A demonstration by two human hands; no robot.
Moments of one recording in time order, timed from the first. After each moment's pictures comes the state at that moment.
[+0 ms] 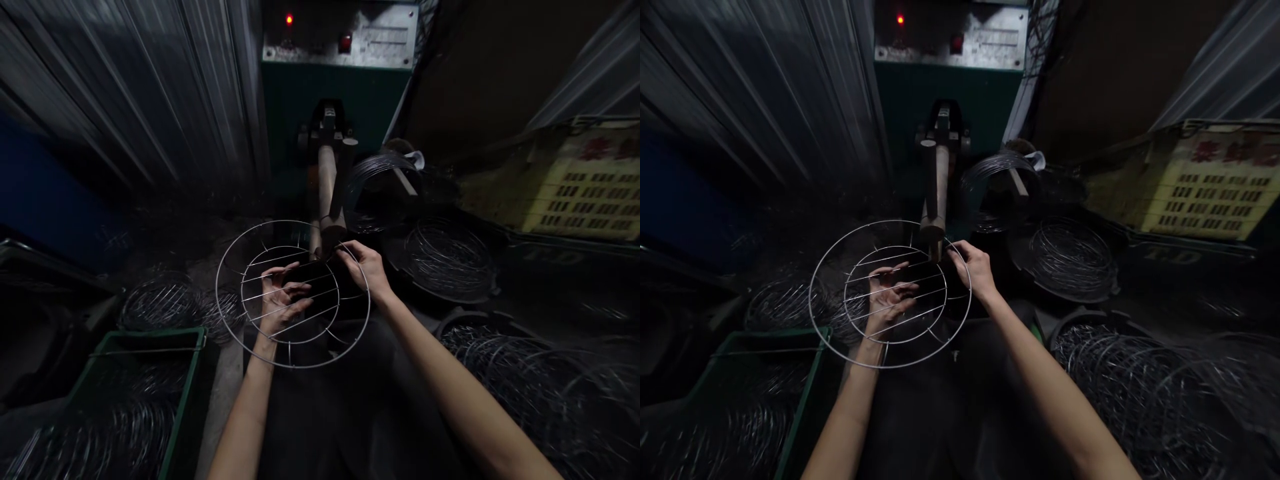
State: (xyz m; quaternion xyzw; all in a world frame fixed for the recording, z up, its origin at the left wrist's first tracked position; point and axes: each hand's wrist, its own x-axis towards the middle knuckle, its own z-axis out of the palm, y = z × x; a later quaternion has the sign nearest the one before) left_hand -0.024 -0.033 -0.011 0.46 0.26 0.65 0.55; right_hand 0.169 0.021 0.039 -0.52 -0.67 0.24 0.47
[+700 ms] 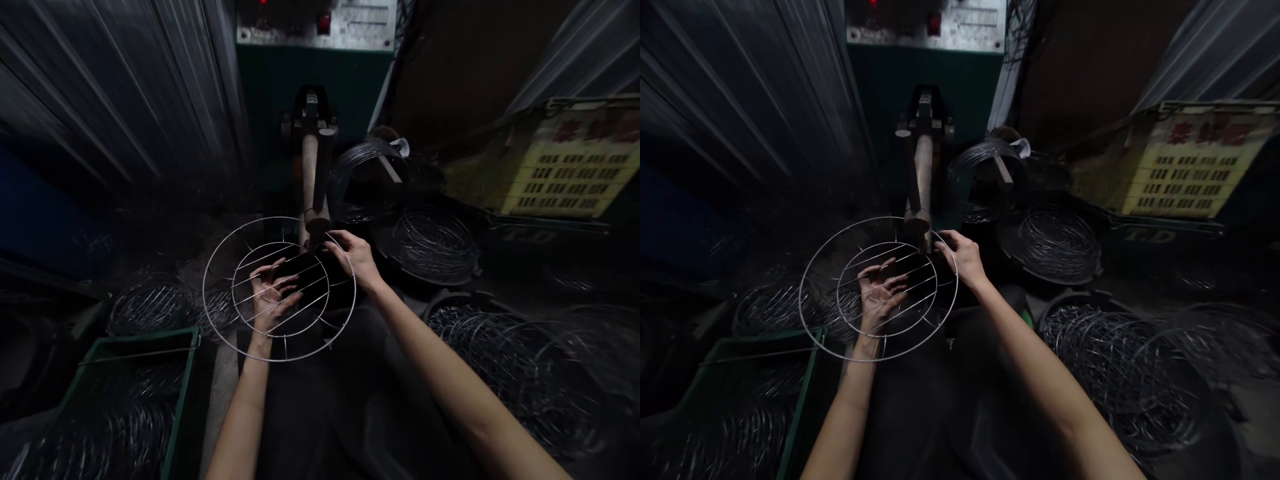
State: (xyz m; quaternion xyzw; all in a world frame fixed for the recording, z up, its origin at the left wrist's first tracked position) left_hand -0.019 -0.034 -0.023 0.45 0.27 0.67 0.53; right_hand 0.176 0.022 0.032 -0.52 -0.64 0.29 0.48
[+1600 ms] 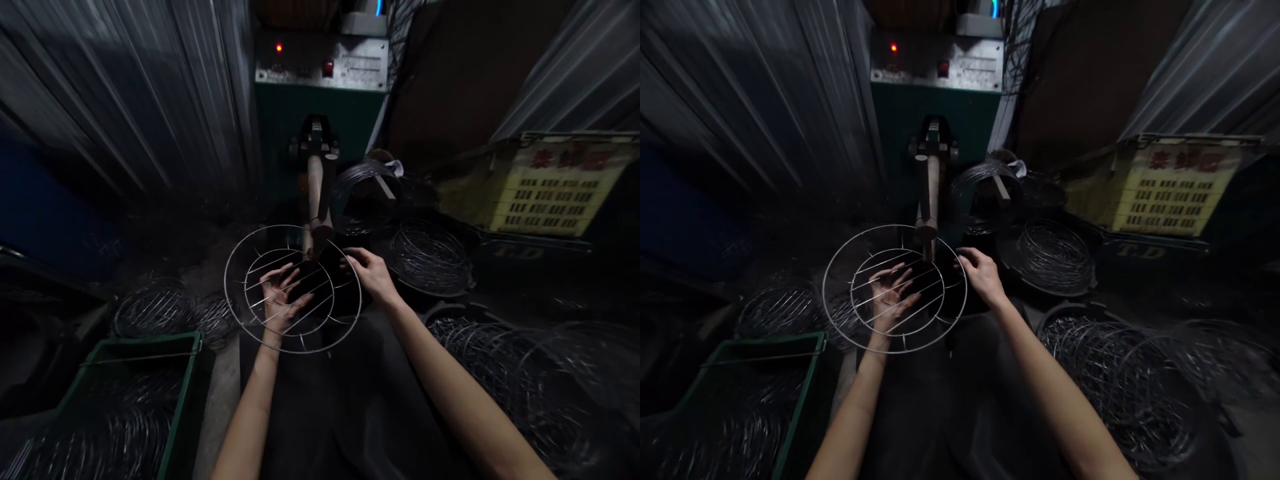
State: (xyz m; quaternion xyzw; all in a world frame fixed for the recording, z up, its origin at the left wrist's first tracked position) left_hand -0.007 -0.040 -0.014 0.44 0.28 0.70 0.49; right_hand 0.201 -0.006 0.036 -0.55 -0.59 0.36 0.48
